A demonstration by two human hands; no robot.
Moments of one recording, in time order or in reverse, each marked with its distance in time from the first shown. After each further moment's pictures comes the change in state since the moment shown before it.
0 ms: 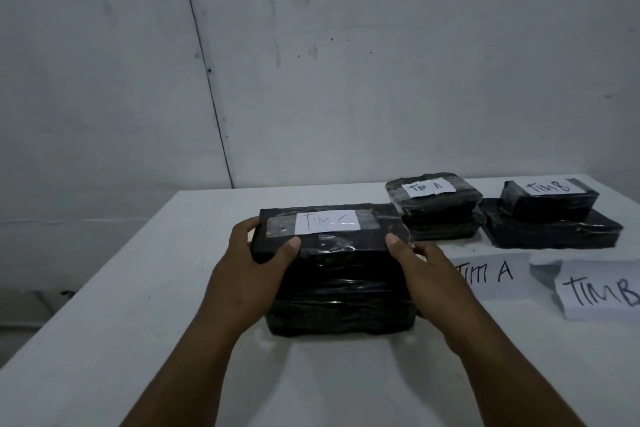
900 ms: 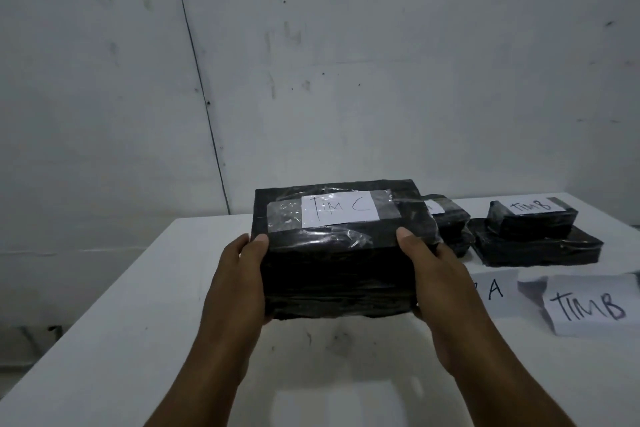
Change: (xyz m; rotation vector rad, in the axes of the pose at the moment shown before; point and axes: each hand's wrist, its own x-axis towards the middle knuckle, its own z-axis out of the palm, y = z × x) left_hand -0.026 0.033 -0.011 -0.565 0.028 -0.056; right_hand -0.039 -0.033 -0.003 0.408 0.083 -0.142
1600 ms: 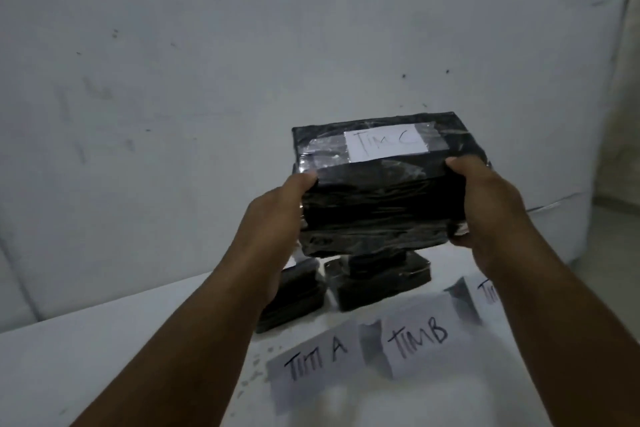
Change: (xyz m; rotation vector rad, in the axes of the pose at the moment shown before) left_hand -0.003 0.086 0.271 0.107 -0.583 0.142; right_hand 0.087 -0.125 -0.240 0.088 0.494 -0.200
